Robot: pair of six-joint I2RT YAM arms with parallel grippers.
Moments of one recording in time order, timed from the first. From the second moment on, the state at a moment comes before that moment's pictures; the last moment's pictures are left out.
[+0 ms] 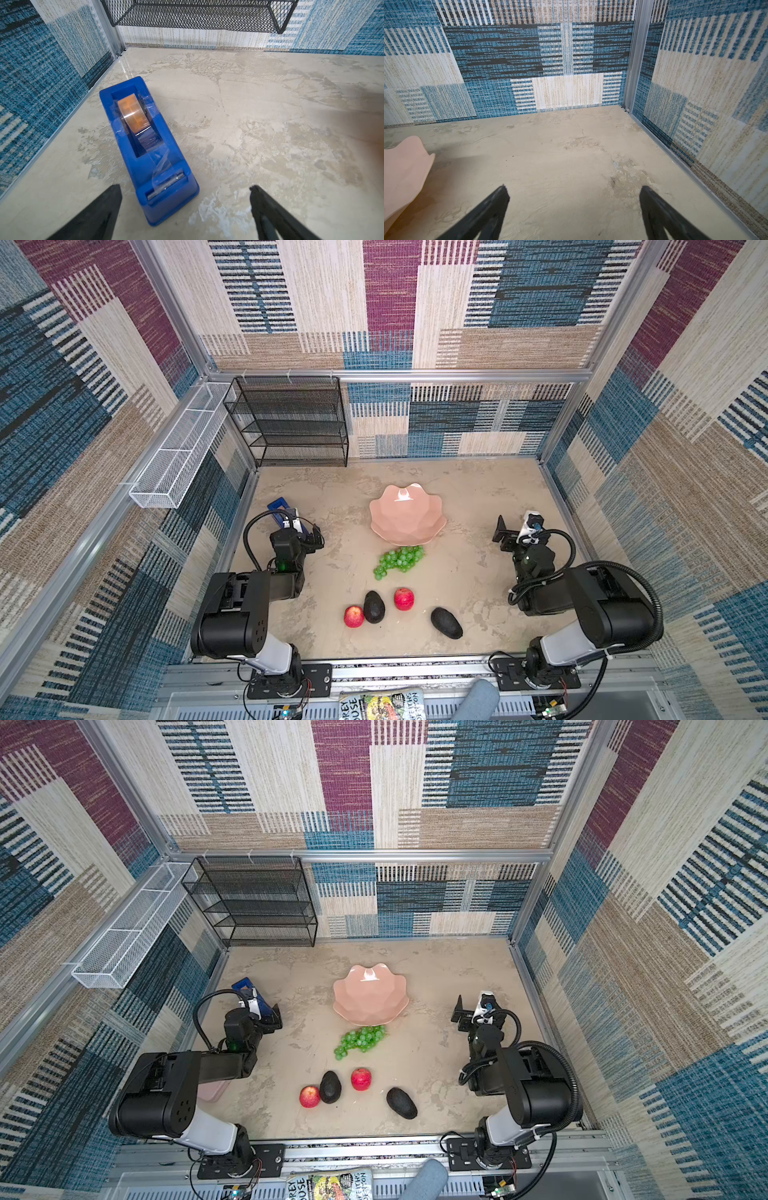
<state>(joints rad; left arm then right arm) 0.01 1.54 0.42 0.74 -0.15 -0.02 0.03 1.54 0.19 1.31 0.19 0.04</state>
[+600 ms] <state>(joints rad) 0.01 1.54 0.42 0.74 -0.13 -0.02 0.04 1.30 0.40 0.97 0.21 0.06</state>
